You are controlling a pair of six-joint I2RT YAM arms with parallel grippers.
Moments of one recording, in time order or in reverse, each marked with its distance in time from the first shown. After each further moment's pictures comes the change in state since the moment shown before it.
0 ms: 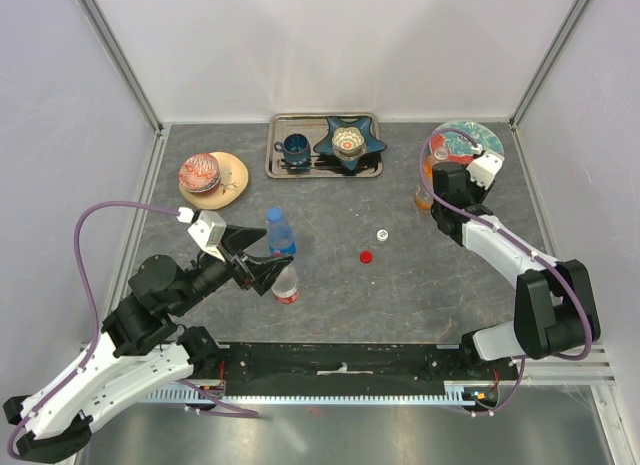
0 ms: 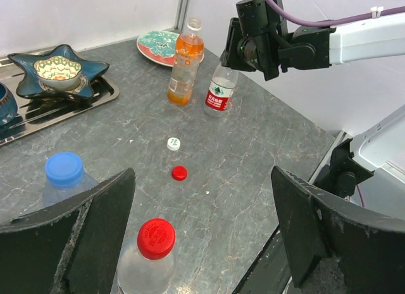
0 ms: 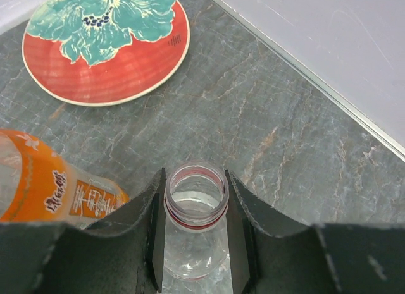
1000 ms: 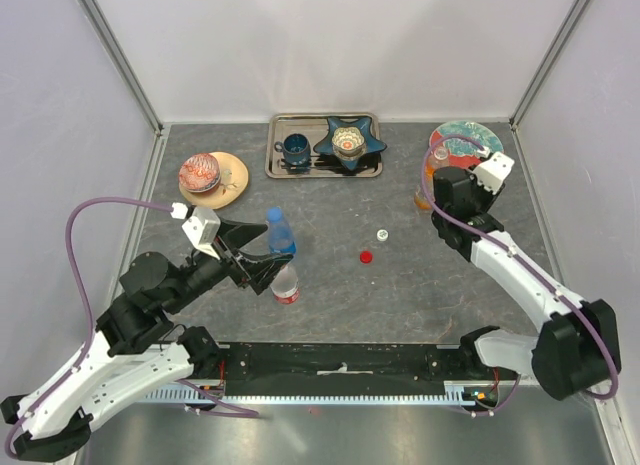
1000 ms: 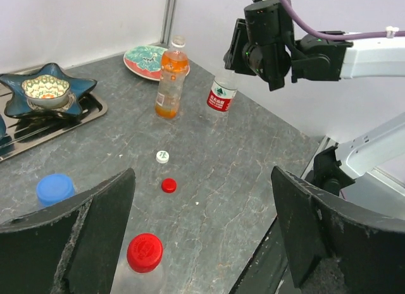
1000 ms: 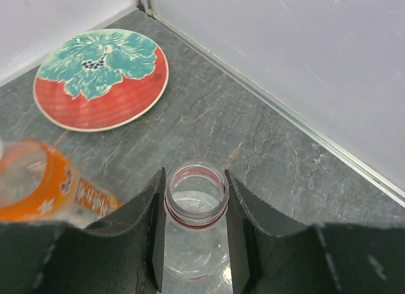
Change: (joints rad) left arm 0.000 0.026 0.065 0.006 0.044 0.000; right arm 0.123 -0.233 -0.005 -0.157 0.184 -0.018
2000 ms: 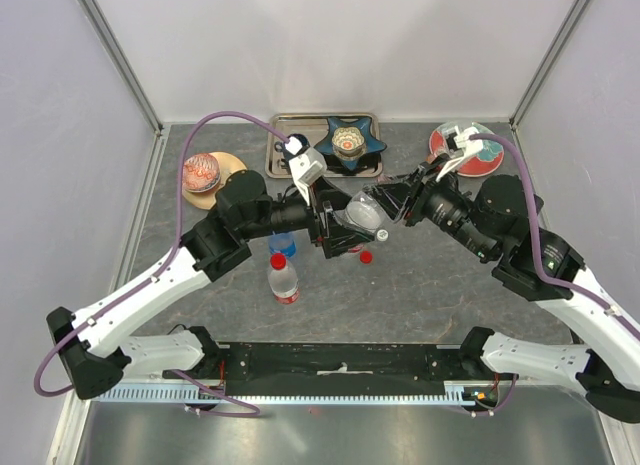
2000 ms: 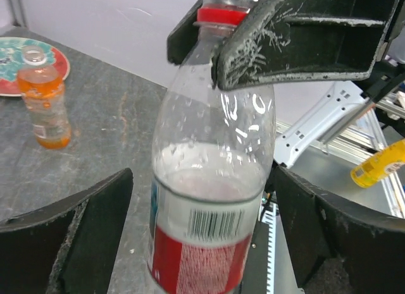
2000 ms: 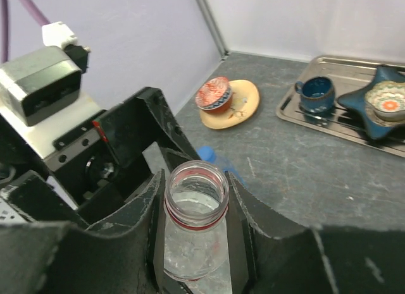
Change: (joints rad) left arm 0.000 0.671 0.341 0.256 0.472 -0.045; right arm 0.529 -0.231 0.529 -0.254 -0.976 -0.035
